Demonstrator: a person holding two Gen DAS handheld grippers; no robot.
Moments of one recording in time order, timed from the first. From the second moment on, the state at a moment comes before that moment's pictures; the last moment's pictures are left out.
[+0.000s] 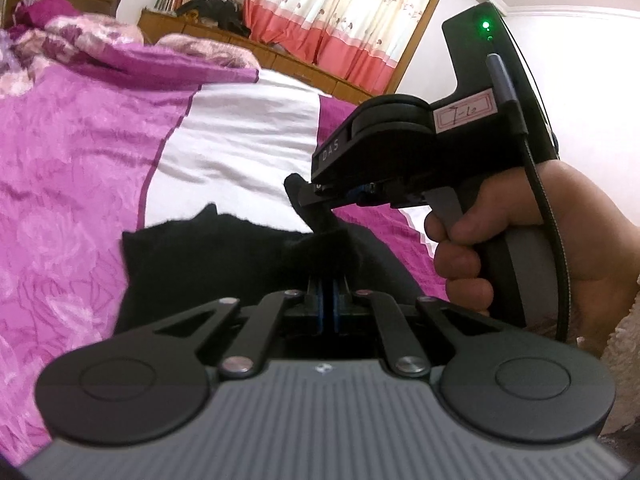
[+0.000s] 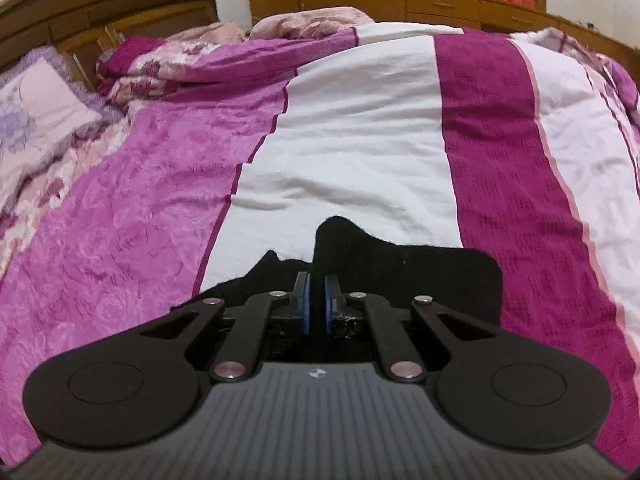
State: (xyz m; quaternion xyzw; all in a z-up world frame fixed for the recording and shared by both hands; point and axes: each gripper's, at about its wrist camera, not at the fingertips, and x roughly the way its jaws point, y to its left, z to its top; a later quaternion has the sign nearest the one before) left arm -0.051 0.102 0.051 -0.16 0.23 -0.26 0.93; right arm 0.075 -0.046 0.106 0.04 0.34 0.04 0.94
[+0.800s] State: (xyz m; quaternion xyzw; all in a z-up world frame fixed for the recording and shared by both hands) left arm -0.070 0.071 0.044 -0.08 0.20 -0.27 0.94; right arm 0.130 0.026 0.069 -0.27 0.52 -0.07 0.80
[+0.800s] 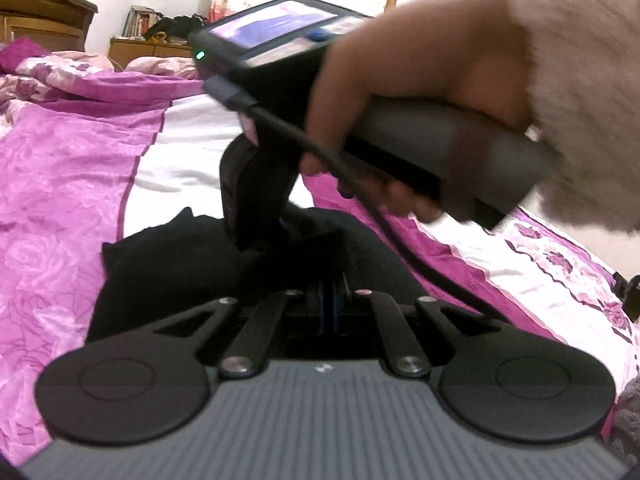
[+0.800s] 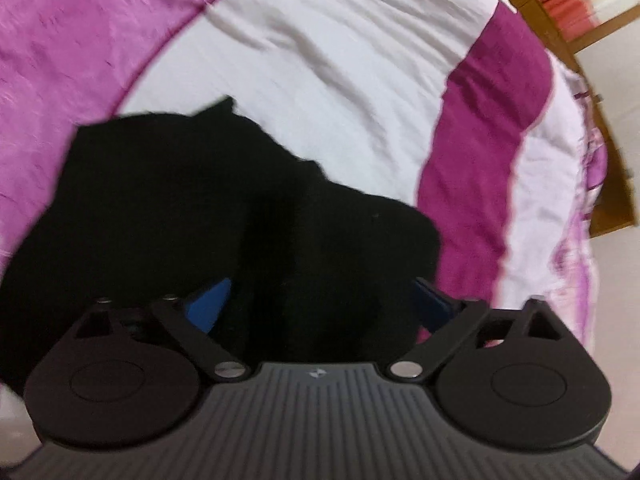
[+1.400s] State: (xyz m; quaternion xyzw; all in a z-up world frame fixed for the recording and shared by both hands) left arm -0.049 0.100 0.053 -0.14 0.23 -0.28 0.92; right arm 0.165 0.006 0.093 -0.18 0.52 -0.08 0.83
